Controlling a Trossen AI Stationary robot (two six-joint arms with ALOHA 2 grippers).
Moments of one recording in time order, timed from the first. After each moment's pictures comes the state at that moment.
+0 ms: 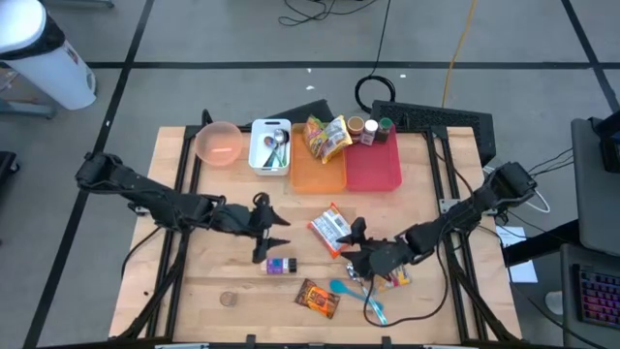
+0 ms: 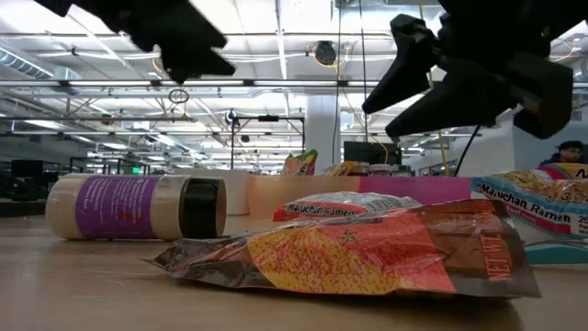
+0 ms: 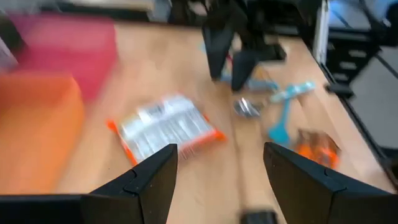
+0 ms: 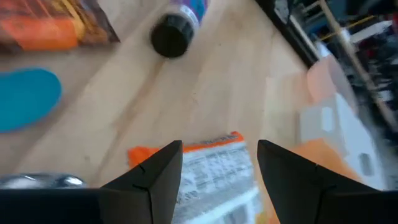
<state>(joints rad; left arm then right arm) -0.28 1.24 0.70 0.09 -0.18 -0.23 0.50 1.54 0.76 0.13 0.58 -0.41</state>
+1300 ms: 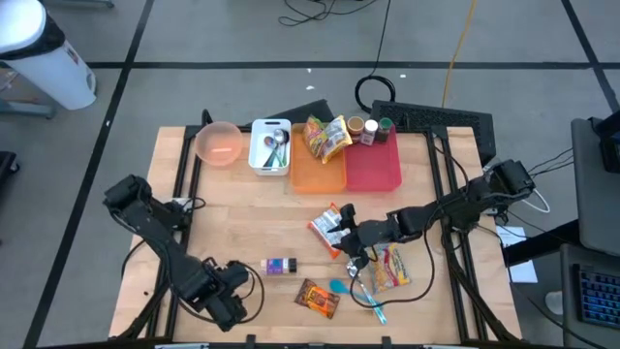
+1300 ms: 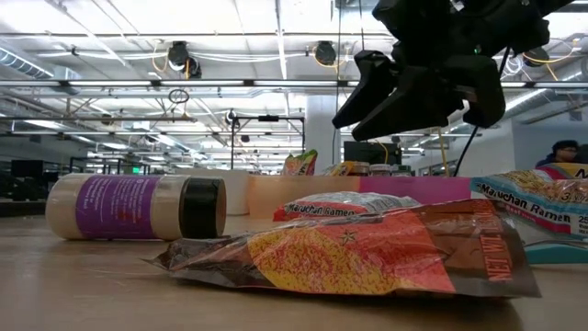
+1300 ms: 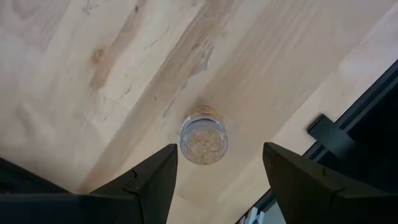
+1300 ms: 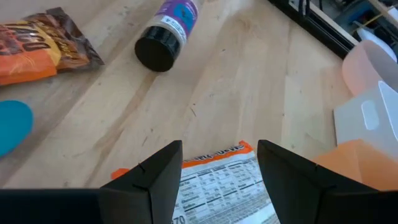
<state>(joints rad) -0.81 1.69 1.35 -1.18 0.03 -1.47 0.29 1.54 0.76 0.19 0.26 -0.38</state>
